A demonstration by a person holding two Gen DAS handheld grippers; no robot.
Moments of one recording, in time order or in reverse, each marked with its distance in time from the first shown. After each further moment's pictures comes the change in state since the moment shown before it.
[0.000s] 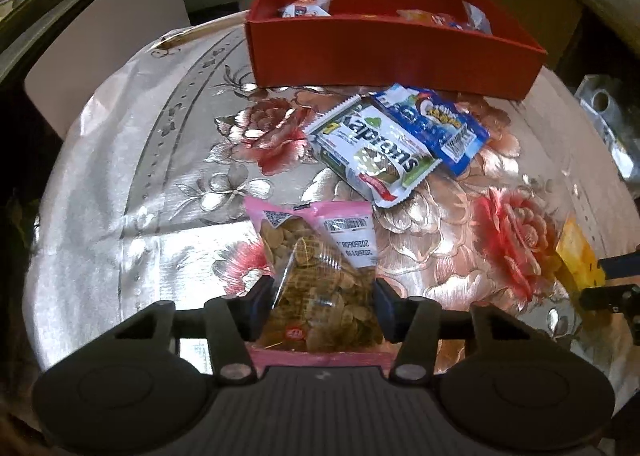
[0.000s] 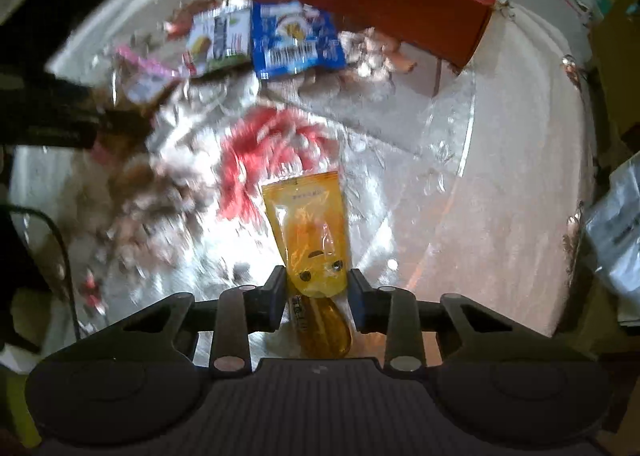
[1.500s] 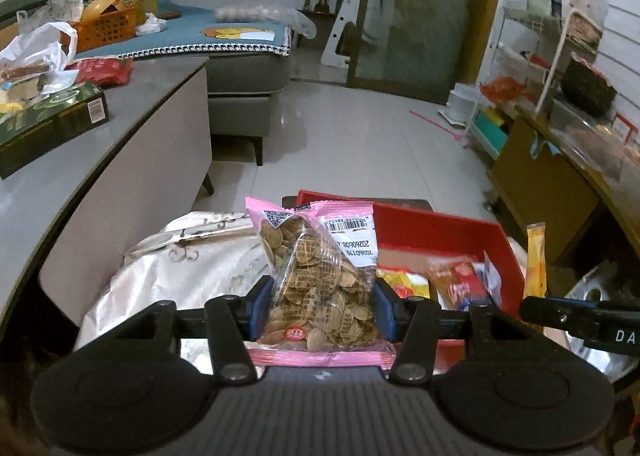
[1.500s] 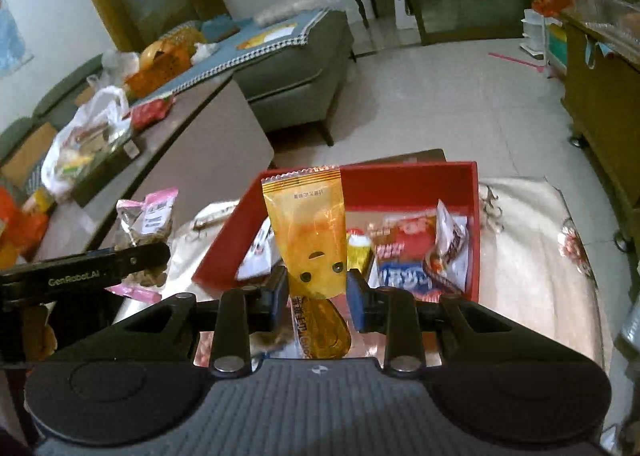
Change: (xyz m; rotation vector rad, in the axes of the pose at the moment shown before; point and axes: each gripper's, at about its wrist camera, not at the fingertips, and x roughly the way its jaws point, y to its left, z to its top) left arm -0.044 0.033 0.164 -0.175 -0.340 -0.036; right arm -0.051 -0.062 0.151 0.326 -0.496 0.156
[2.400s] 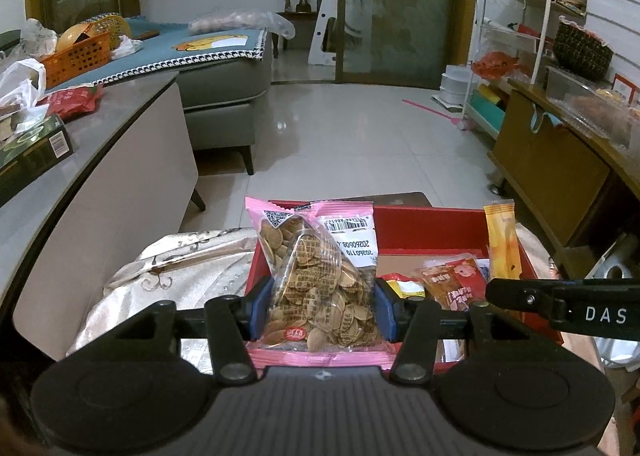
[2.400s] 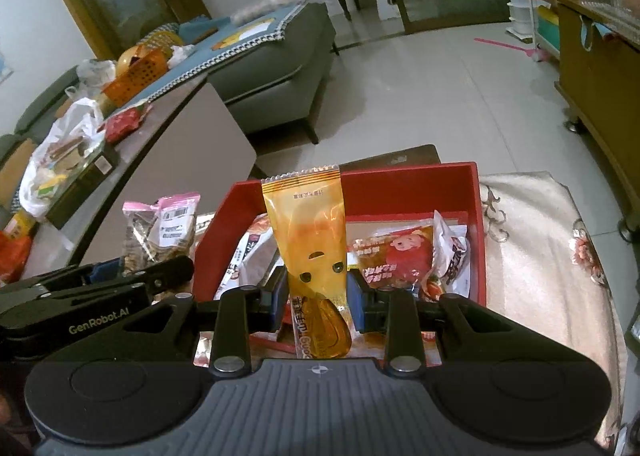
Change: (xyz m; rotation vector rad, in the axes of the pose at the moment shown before) left arm 0.037 -0.044 0.005 0.118 -0.003 0.043; right arm 0.033 -0.011 0.016 0.055 0.018 -0.030
